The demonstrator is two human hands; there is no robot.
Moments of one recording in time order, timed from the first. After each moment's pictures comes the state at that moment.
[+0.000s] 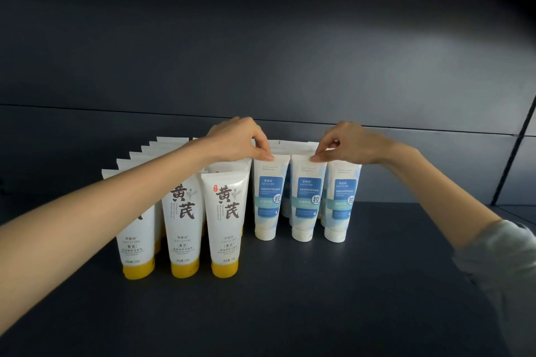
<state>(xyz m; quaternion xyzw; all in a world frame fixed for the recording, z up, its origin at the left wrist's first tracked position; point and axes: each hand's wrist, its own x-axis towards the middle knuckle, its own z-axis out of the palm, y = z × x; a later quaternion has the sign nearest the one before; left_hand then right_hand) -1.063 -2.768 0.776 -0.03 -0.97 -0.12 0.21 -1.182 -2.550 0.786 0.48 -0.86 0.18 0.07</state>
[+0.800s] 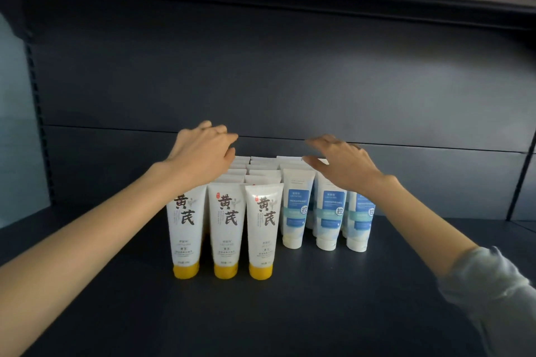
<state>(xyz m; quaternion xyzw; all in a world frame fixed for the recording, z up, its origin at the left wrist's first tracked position) -0.968 -2.813 0.781 0.11 -0.92 0.15 0.33 -1.115 -2.596 0.775 0.39 -0.88 0.07 0.27</state>
